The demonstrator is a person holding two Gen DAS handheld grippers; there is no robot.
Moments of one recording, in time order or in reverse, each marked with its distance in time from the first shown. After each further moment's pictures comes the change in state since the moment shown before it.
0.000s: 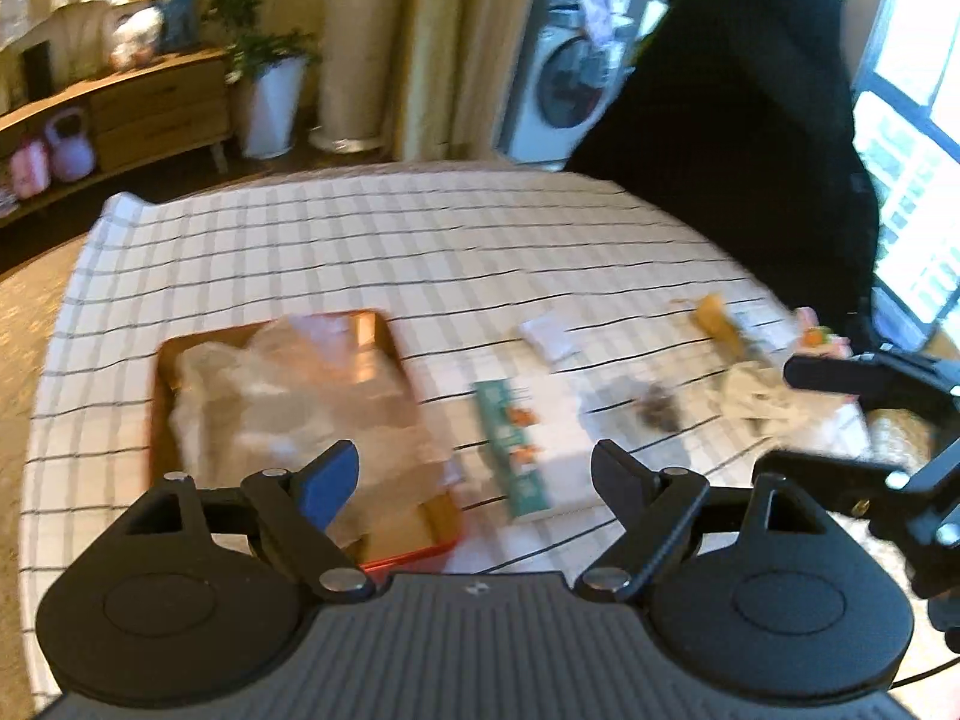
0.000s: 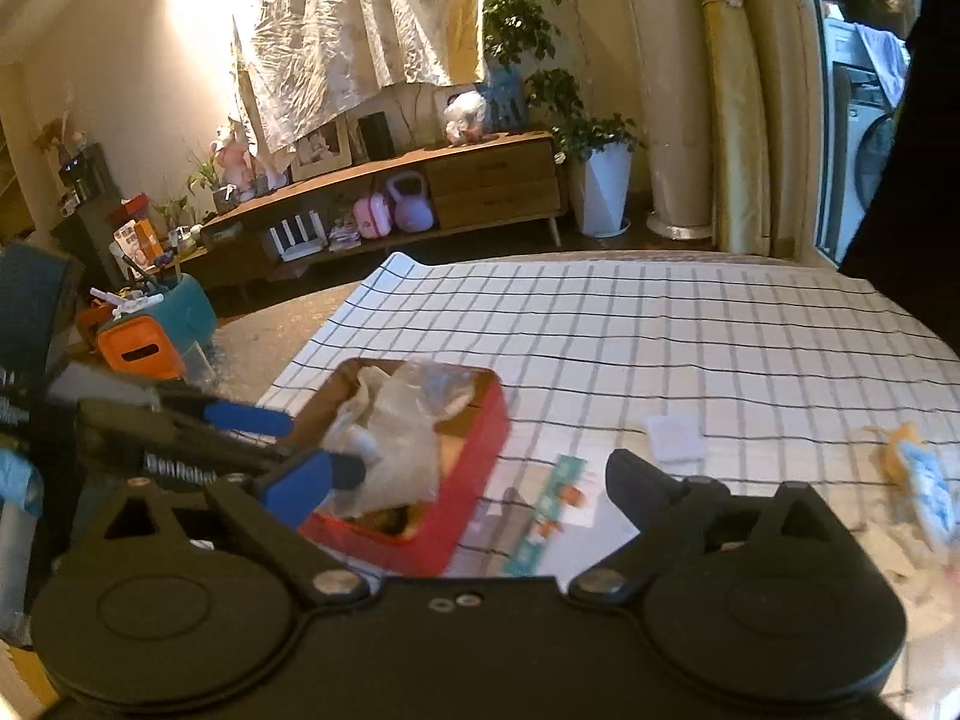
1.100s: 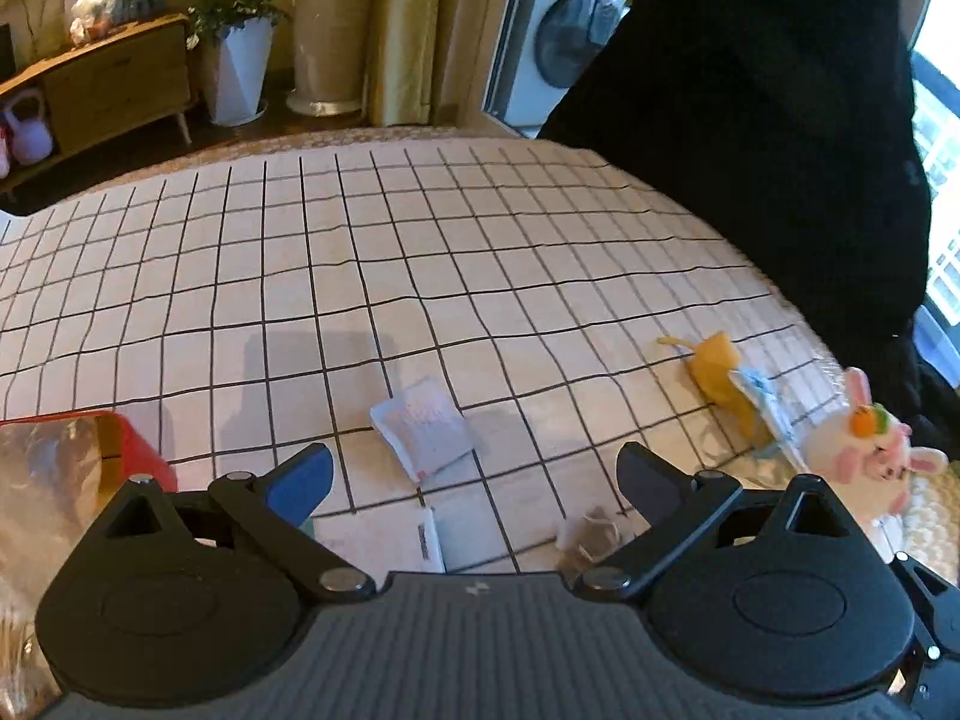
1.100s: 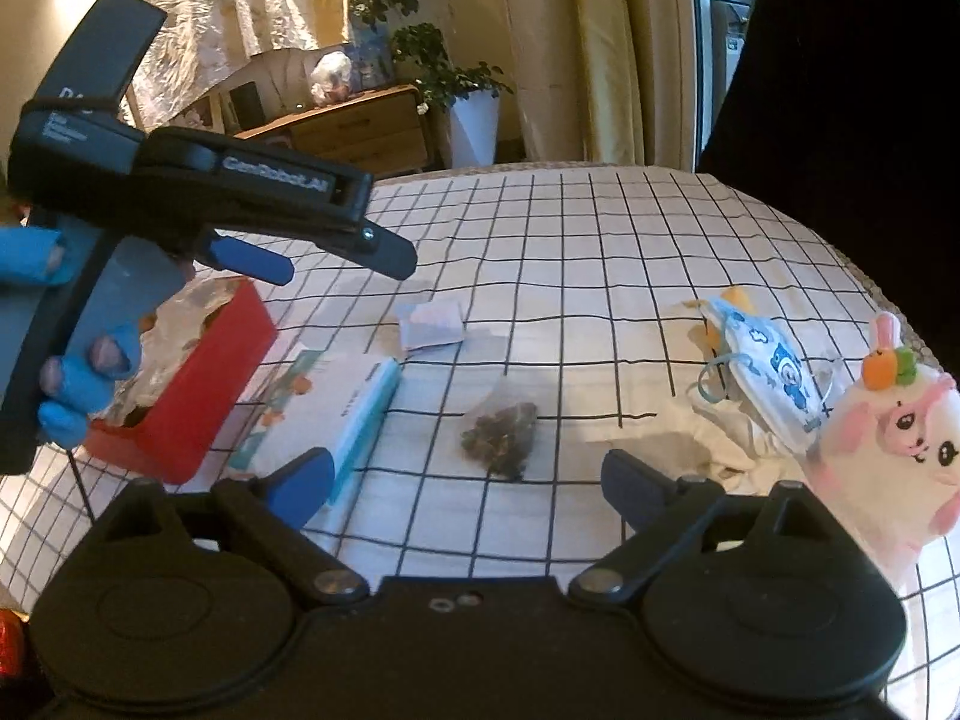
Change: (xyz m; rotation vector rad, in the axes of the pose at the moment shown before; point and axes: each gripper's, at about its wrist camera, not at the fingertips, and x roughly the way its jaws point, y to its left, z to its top) left arm 0.174 -0.094 0.076 -0.037 0.099 0.058; right arm 0.023 -0.131 -0.067 0.104 0.074 -0.178
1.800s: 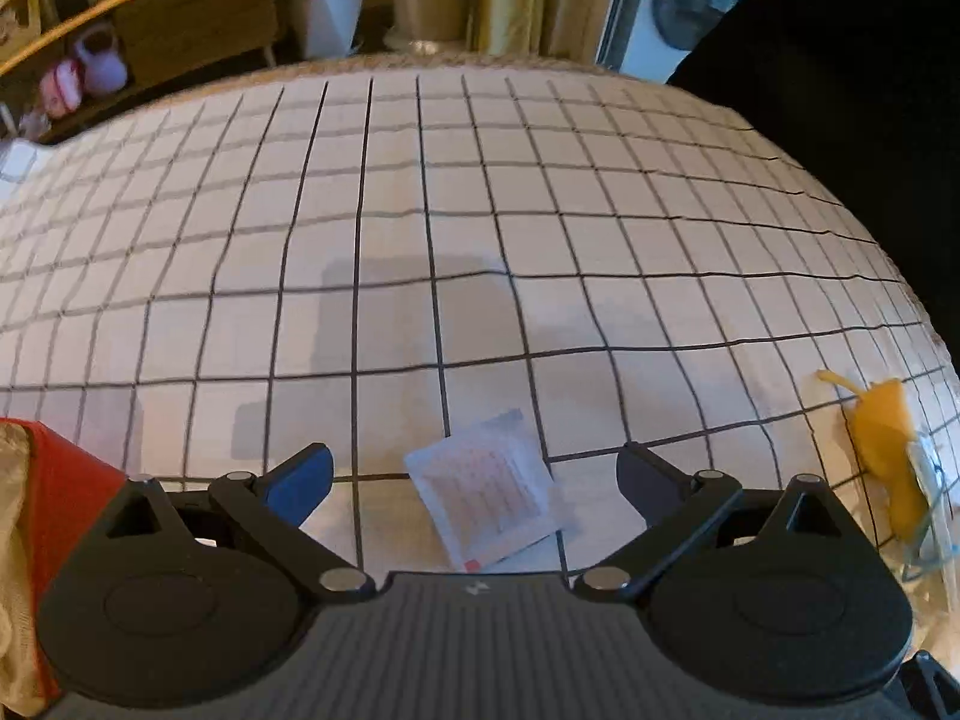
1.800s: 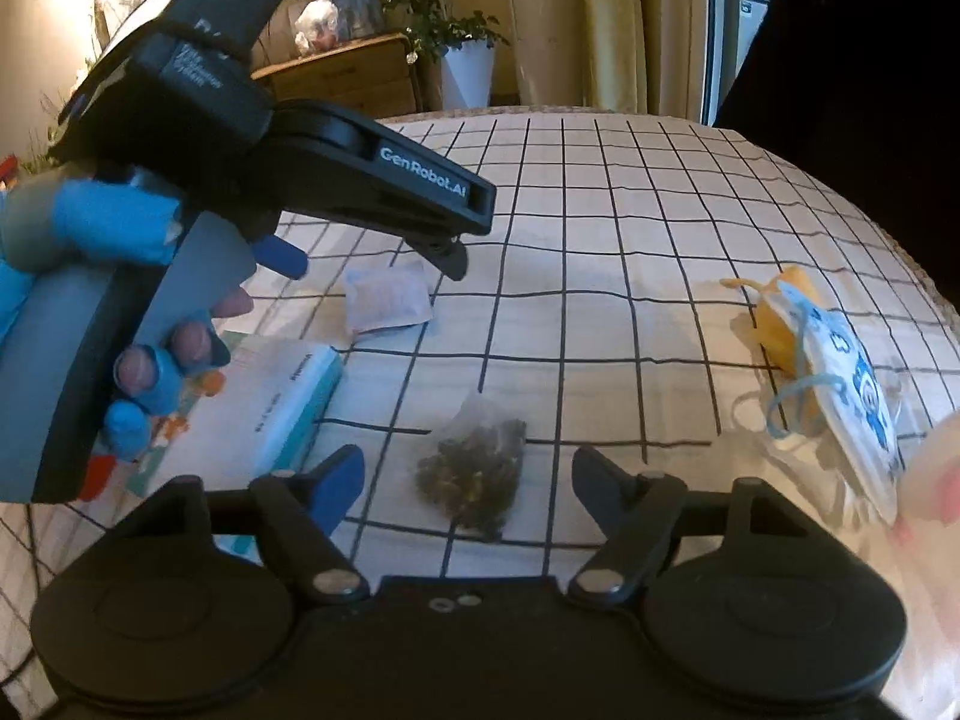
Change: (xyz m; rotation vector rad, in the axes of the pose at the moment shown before) left arm 0.099 0.011 0.021 -0.132 0.112 0.187; right arm 0.079 -0.005 0.015 -0.042 0.093 -0.036
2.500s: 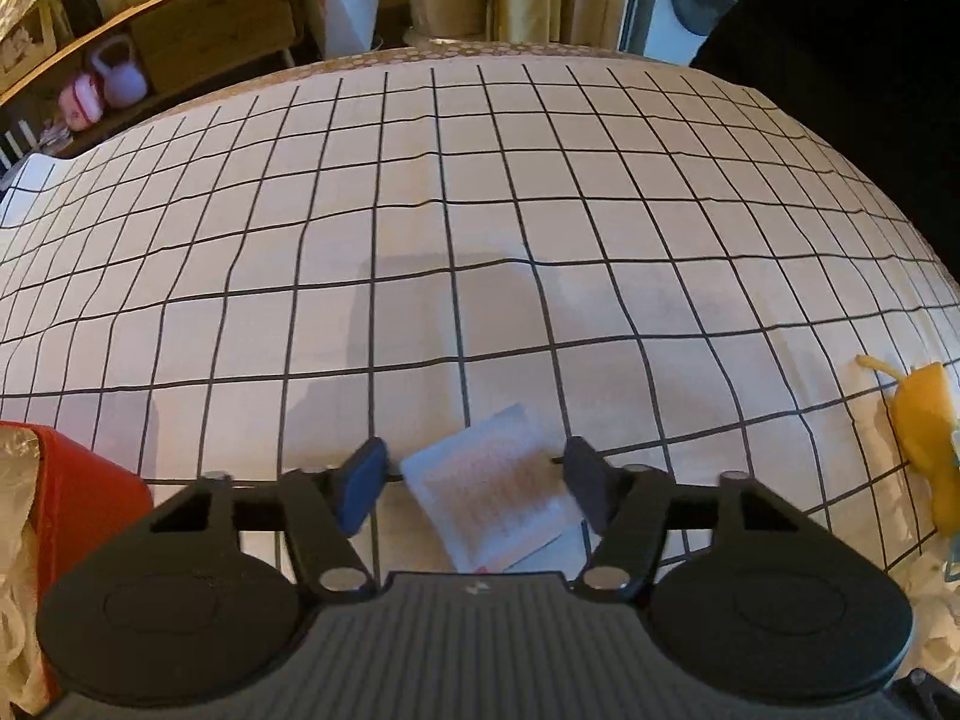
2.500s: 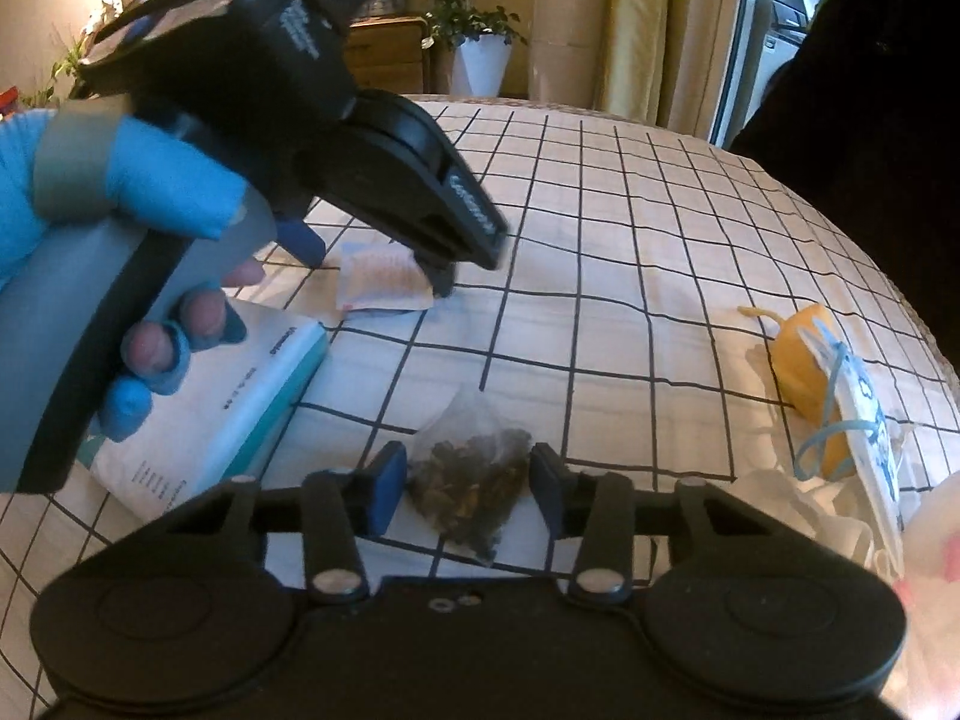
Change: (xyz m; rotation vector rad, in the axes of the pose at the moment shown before) left arm 0.015 -0.012 0.001 0.027 -0.002 0.084; right arm 0.019 0.016 -0.002 -0.099 0.005 -0.065
